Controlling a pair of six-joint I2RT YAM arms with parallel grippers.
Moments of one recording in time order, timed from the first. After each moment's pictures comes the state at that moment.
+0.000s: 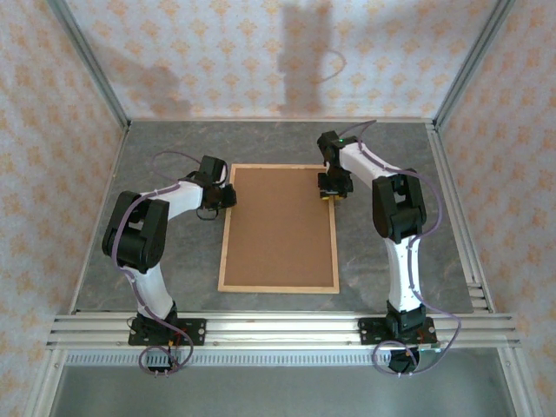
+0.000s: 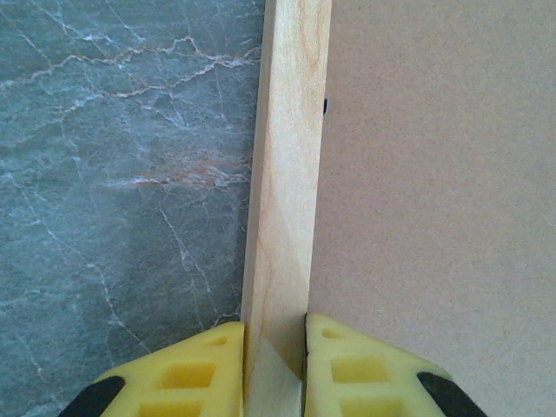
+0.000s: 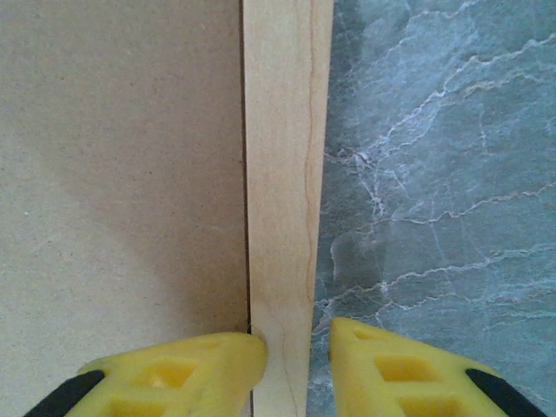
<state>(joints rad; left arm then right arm) -0.21 1.84 1.06 -0.28 0.11 -0.43 0.34 2.21 1.76 -1.06 -0.02 0.33</state>
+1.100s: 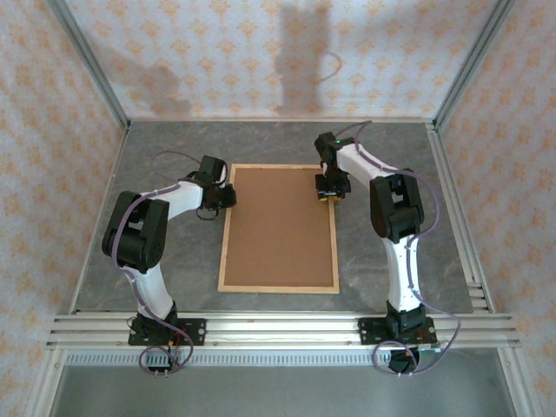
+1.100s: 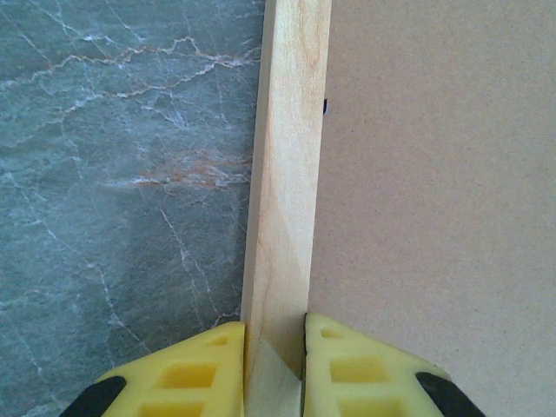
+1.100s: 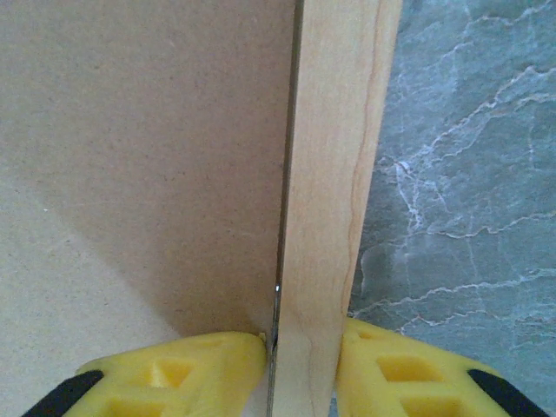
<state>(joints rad) -0.21 1.84 1.06 -0.28 0.11 -0.43 0.36 2.22 1.77 -1.05 -0.02 0.29</state>
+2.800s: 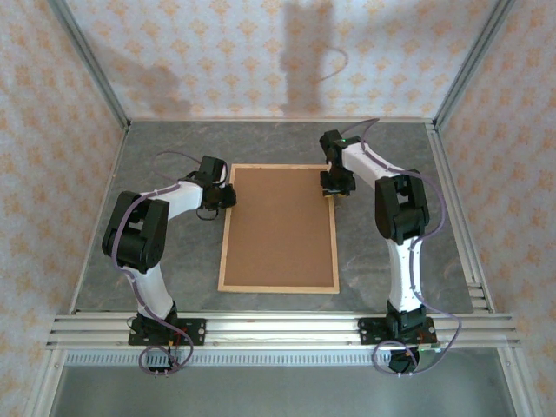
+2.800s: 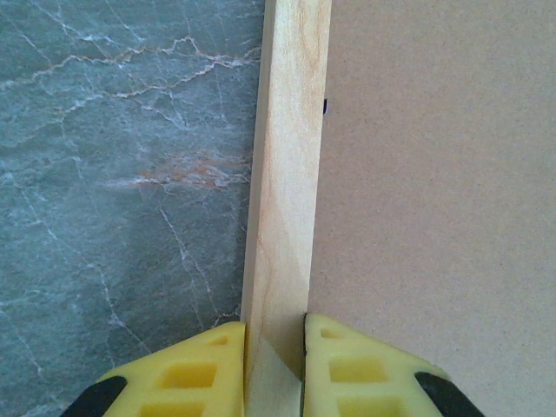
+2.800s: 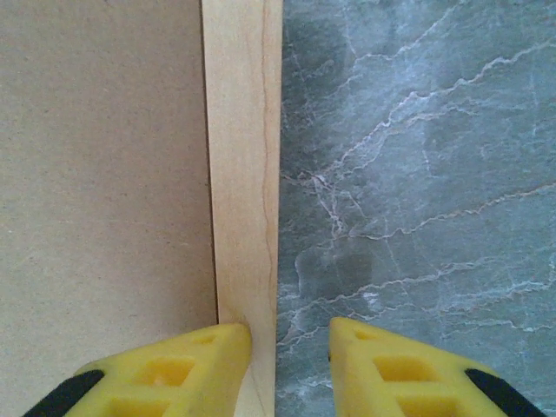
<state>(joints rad) -0.21 1.84 1.06 -0.28 0.11 -0.43 0.33 2.18 1.74 -1.03 0.02 0.31</state>
